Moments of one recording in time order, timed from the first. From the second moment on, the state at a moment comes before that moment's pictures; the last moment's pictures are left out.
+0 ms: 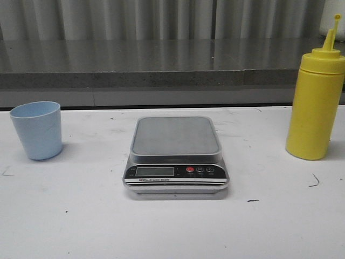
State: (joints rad) left arm -0.03 0.39 -0.55 0.03 0.47 -0.13; right arm 0.01 0.44 -0.58 0.06 0.54 -0.04
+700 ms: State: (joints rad) left arm -0.03 0.68 -0.63 0.04 0.54 -0.13; right arm 0.01 0.59 -0.56 0.04 0.57 -0.04
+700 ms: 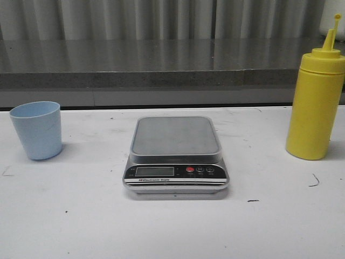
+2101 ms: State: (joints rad) left arm -0.11 1.90 -1.41 0.04 0.81 -0.11; right arm 0.01 0.59 -0.56 0.04 0.57 -0.04
